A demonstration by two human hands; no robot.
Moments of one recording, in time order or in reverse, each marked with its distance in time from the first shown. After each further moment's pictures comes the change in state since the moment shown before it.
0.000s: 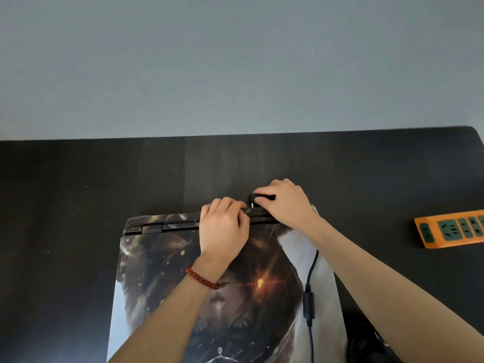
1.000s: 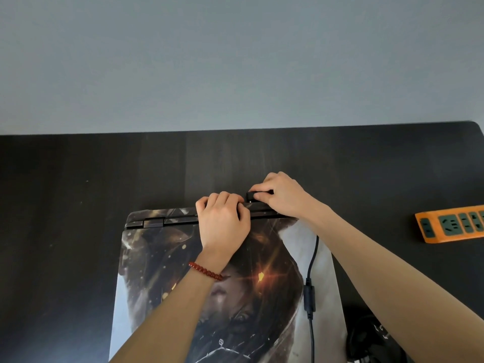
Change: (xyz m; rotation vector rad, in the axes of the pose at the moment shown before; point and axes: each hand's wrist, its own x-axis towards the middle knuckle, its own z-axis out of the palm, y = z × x) left_hand 0.000 -0.003 0.006 0.051 0.059 -0.064; right_hand 0.008 -0.002 -0.007 -0.002 -0.188 -0.093
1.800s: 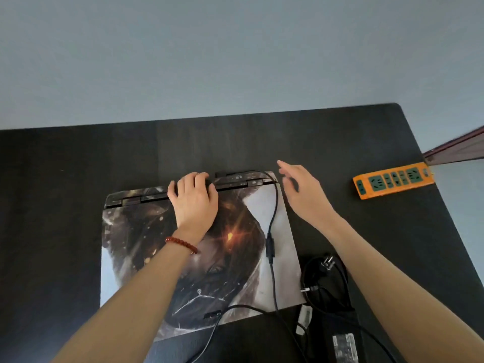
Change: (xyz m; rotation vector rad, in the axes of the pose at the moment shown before) left_hand -0.022 0.007 -0.014 0.005 -0.092 -0.069; right_hand -0.133 0.026 -0.012 0.253 0.459 0.156
